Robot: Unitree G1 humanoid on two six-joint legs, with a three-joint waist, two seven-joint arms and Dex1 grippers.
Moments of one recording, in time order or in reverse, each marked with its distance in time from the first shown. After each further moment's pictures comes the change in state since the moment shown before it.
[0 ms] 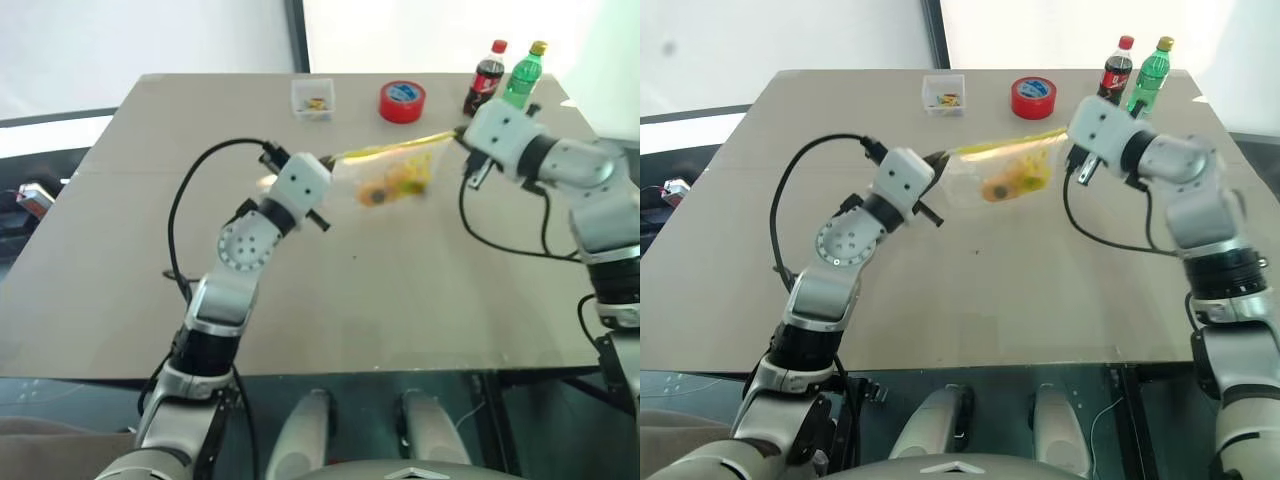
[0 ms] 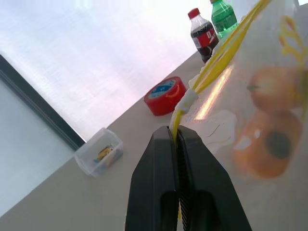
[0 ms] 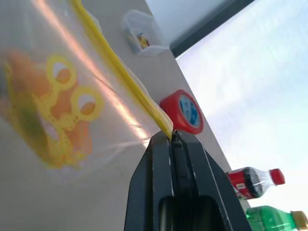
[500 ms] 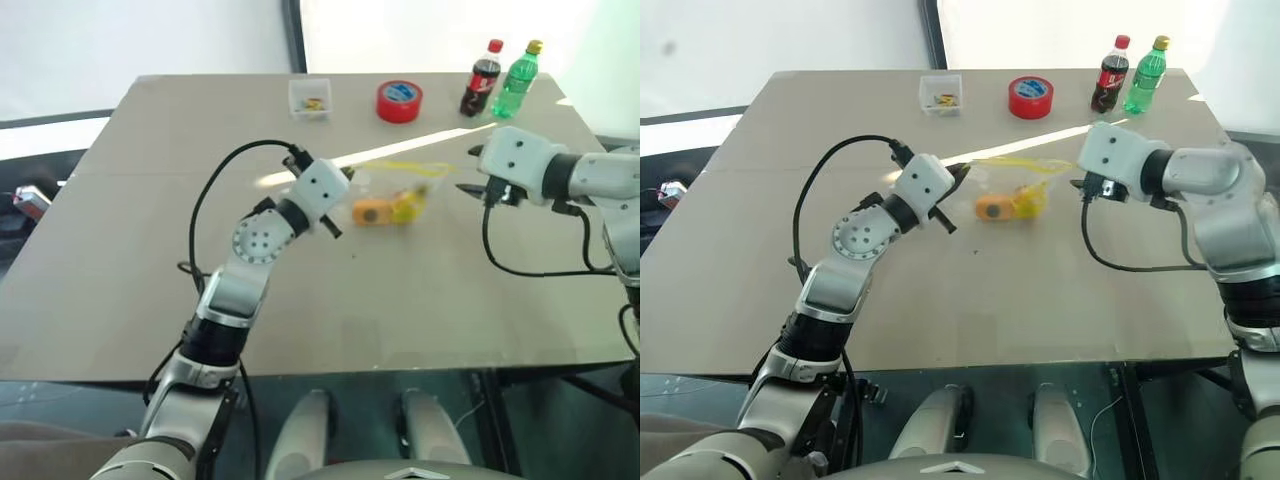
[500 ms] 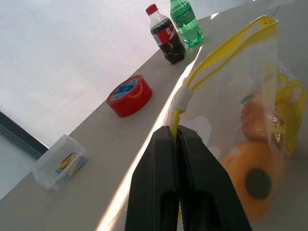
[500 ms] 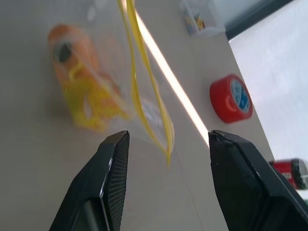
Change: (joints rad) left arm -0.020 -0.002 -0.069 0.055 0.005 -0.007 -0.098; right arm 0.062 -0.038 0.021 -0.224 0.059 0.163 0.181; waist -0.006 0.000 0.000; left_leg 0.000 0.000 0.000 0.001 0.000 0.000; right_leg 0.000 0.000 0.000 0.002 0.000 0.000
